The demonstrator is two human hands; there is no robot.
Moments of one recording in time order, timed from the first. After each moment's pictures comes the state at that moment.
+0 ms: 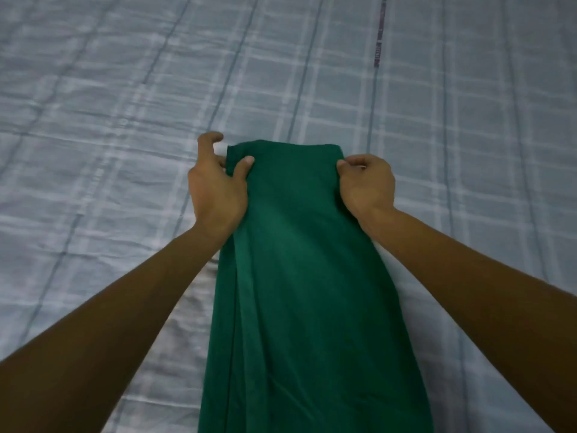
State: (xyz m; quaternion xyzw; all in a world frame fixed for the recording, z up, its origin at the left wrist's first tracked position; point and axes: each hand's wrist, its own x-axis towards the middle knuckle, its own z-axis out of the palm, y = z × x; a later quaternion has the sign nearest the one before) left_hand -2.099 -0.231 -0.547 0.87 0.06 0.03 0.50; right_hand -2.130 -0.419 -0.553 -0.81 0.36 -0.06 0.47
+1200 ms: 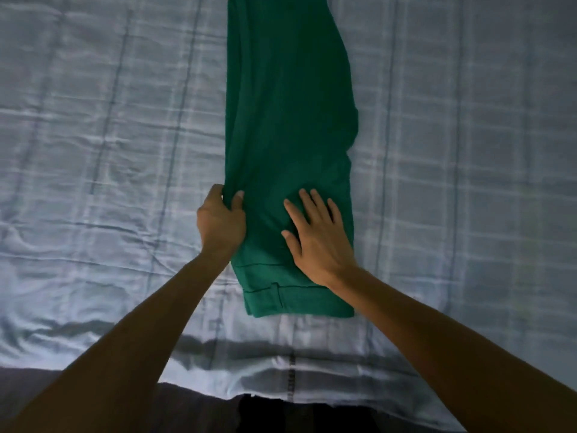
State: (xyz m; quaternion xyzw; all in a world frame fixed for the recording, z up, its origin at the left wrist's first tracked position) left_hand -2.537 -0.125 -0.500 0.91 0.14 -0.13 0.37; right_hand -2.617 -0.280 -0.528 -0.98 -0.02 0.10 0.14
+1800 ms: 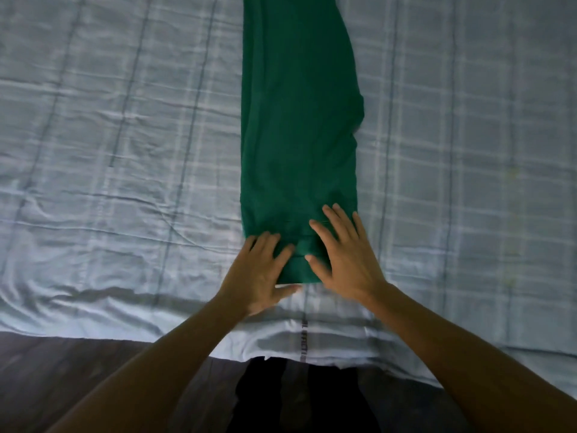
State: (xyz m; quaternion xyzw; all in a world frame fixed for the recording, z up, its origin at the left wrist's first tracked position) left_hand -2.658 -0.070 -0.526 0.90 -0.40 -0.13 0.11; right_hand -2.699 -0.277 -0.513 -0.99 -0.05 0.11 0.12
